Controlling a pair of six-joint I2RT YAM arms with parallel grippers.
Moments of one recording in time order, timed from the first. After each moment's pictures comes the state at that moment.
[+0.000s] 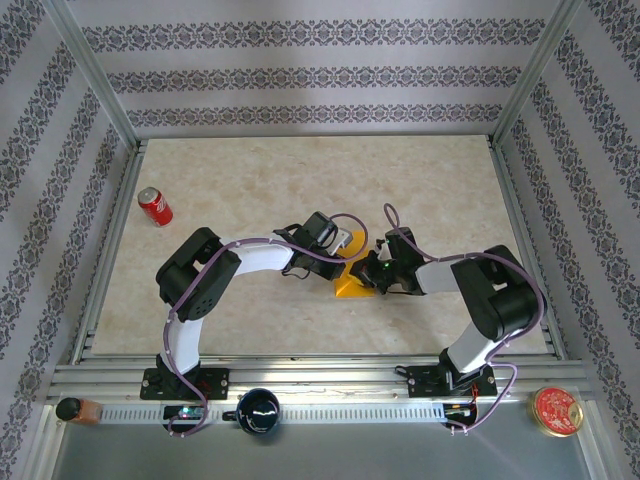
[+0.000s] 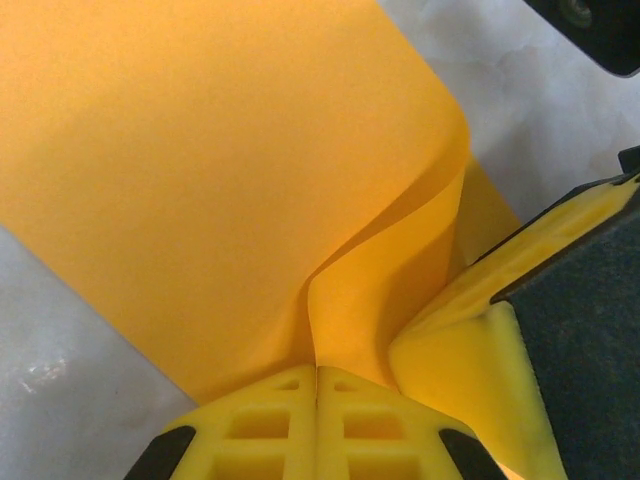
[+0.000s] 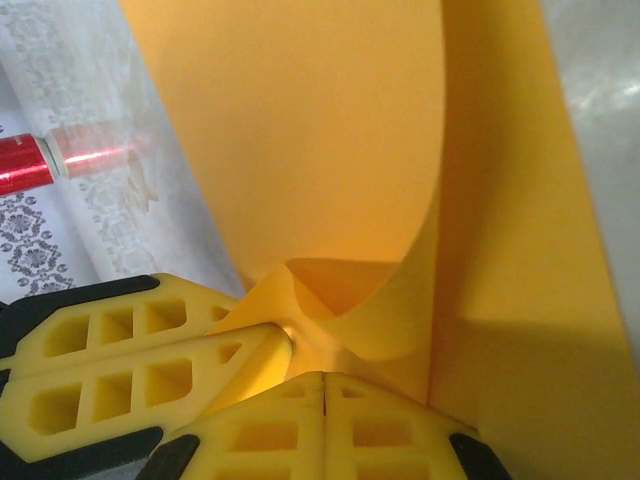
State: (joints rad) left arm -0.72 1.98 1.18 -0.20 0.32 -0.24; right arm 0.38 1.64 0.51 0.26 -0.63 1.09
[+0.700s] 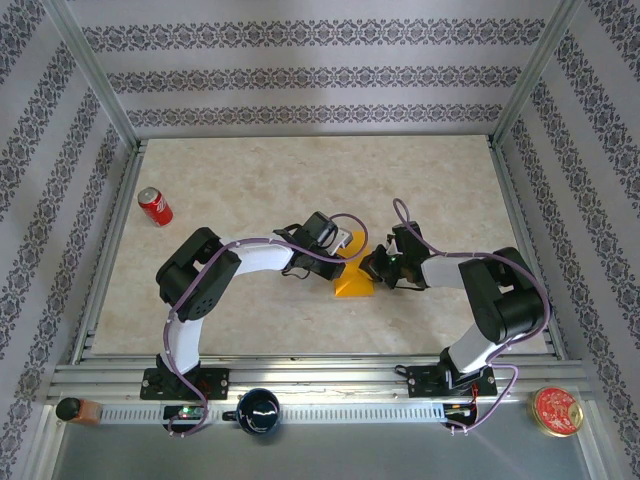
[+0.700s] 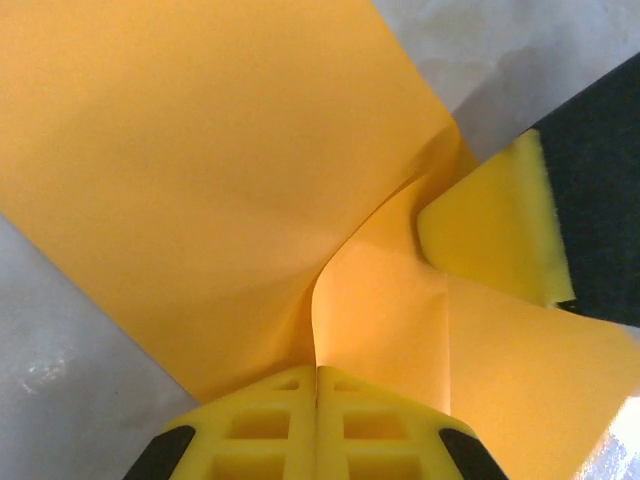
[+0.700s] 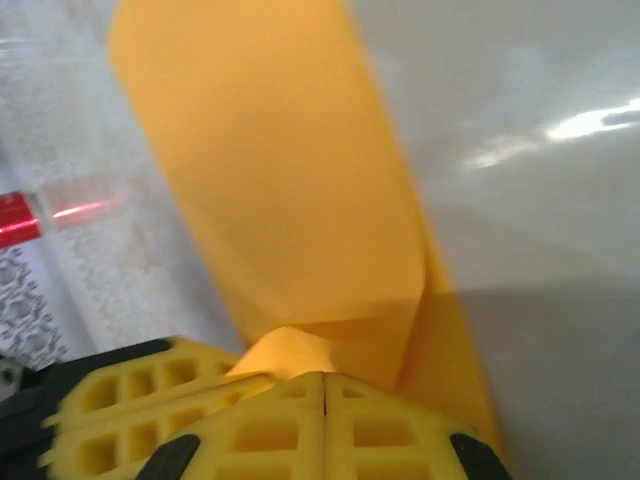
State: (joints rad) left arm -0.72 1.98 1.18 -0.20 0.32 -0.24; right arm 0.31 1.62 0.56 0.12 -0.54 1.05
